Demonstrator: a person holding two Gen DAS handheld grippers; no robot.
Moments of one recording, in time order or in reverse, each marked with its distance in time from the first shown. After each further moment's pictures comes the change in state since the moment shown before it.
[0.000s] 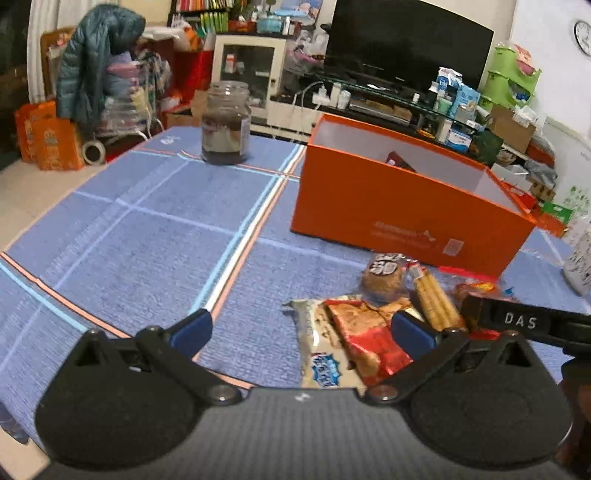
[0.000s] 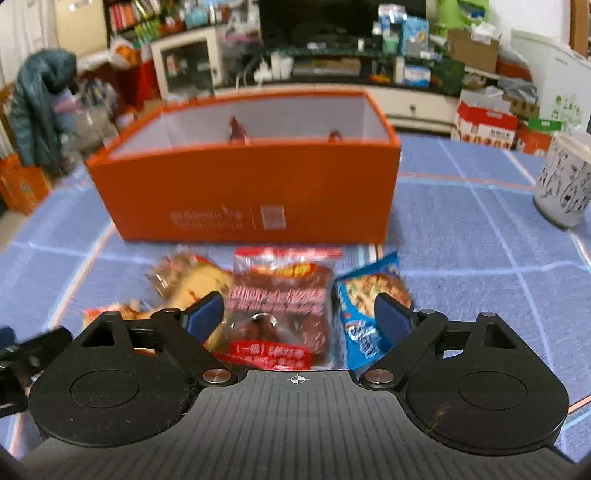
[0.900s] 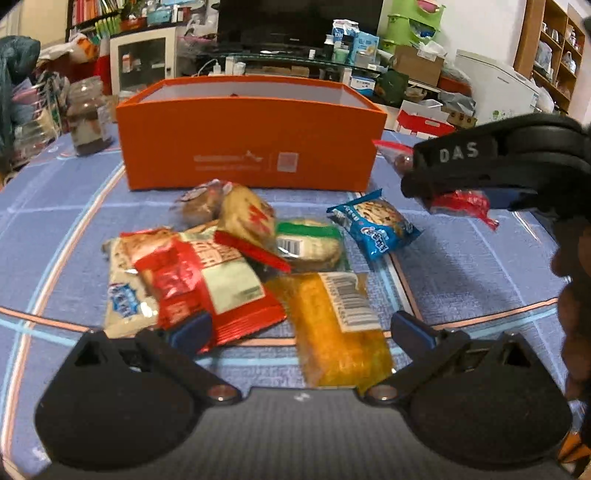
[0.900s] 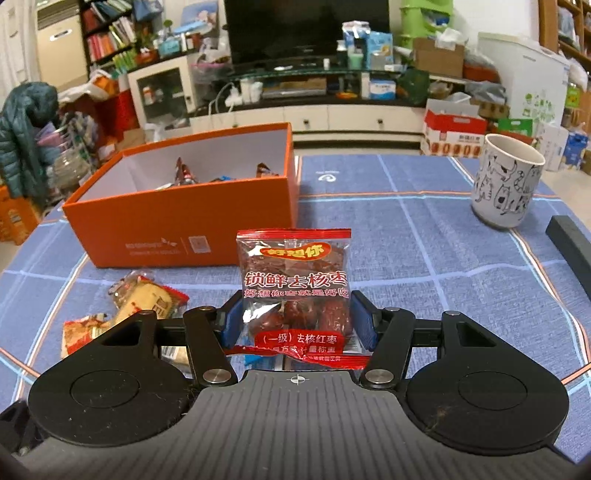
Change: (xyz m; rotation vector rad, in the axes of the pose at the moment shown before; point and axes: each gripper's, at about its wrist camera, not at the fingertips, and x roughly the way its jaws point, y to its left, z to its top) left arm -0.004 -0.116 -0.058 0.204 0.089 -0.208; right arm -0.056 -0.074 0.001 0.063 -0.085 -0.032
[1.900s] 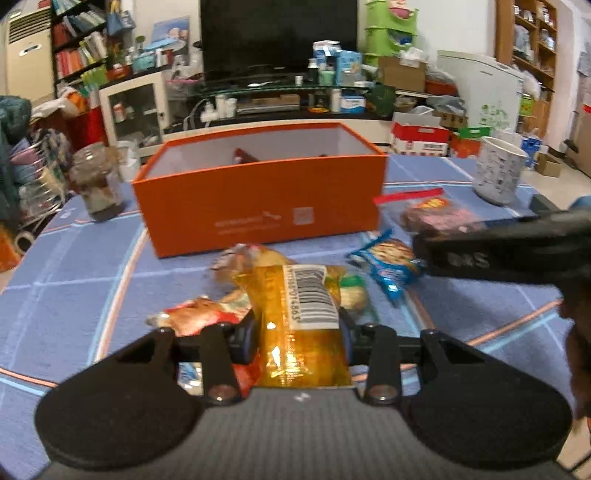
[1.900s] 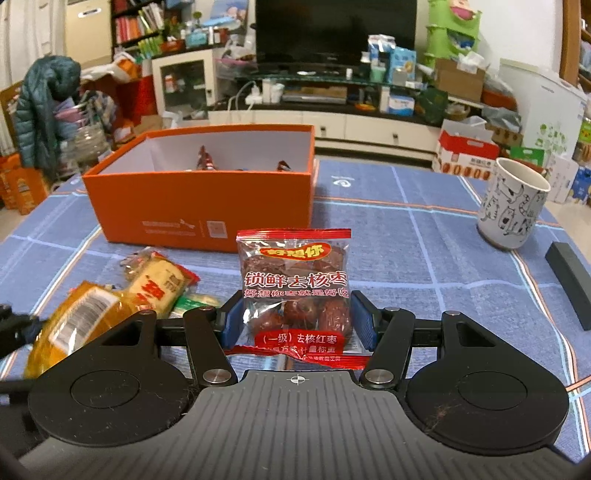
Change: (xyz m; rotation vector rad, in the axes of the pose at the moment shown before) left arm -0.029 0.013 0.033 0.141 -0.077 0.068; right arm -0.016 0.017 -0.010 -0.114 -0.027 0.007
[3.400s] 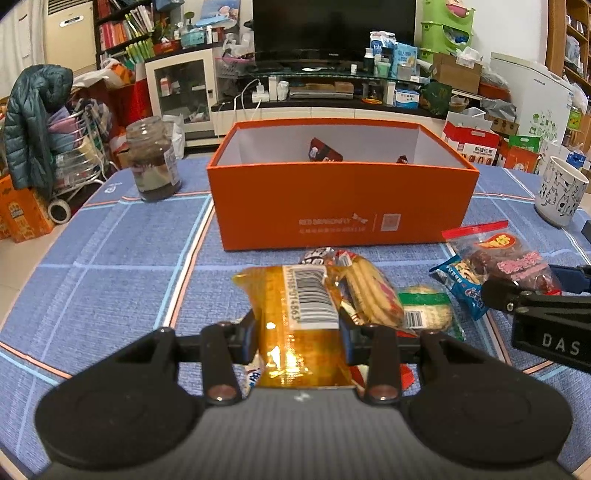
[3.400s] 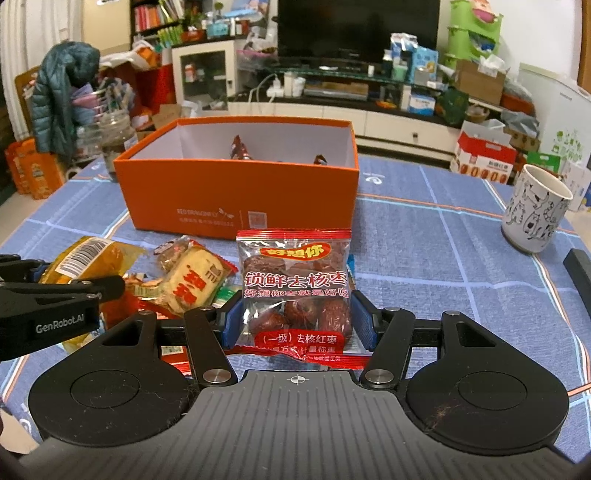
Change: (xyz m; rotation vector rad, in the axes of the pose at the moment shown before) left arm 0.016 0.052 0.016 -0.089 0.051 0.101; right arm -0.002 0.028 -0.001 -0.041 0.026 0.035
